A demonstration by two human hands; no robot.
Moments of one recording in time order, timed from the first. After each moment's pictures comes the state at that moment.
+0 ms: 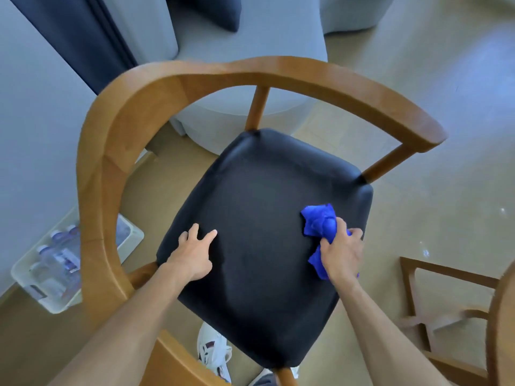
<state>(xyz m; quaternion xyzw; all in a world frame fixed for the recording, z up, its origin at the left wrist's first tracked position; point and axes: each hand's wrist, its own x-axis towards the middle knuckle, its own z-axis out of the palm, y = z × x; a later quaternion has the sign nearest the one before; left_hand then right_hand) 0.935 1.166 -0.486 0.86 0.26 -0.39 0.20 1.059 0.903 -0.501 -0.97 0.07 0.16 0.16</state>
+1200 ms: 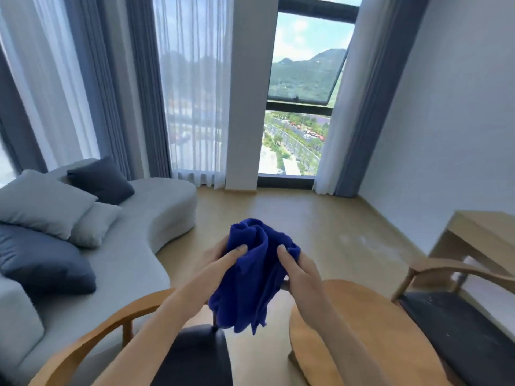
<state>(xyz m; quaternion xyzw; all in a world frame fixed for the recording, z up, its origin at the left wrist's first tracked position) 0.976 0.952 0.104 0.68 -0.18 -0.12 0.70 0.928 0.778 0.102 -0.70 -0.01 -0.08 0.71</state>
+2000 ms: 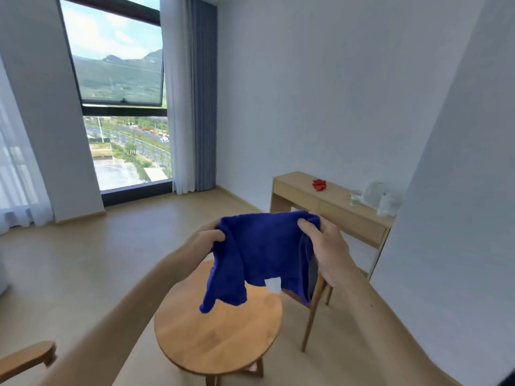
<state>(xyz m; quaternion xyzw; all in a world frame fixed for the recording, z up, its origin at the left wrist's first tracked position) 0.823 0.684 0.161 0.65 -0.41 -0.30 0.56 0.636 0.534 0.169 -0.70 0.26 -0.36 0.56</state>
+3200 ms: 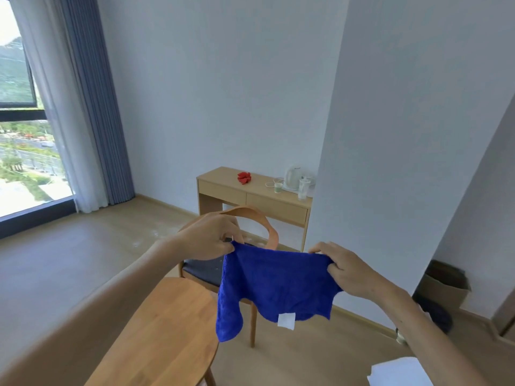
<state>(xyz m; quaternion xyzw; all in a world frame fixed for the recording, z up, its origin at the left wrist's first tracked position) 0.746 0.492 0.189 0.59 -0.79 -0.06 0.15 0.446 0.412 0.143 -0.87 0.39 -0.17 0.25</state>
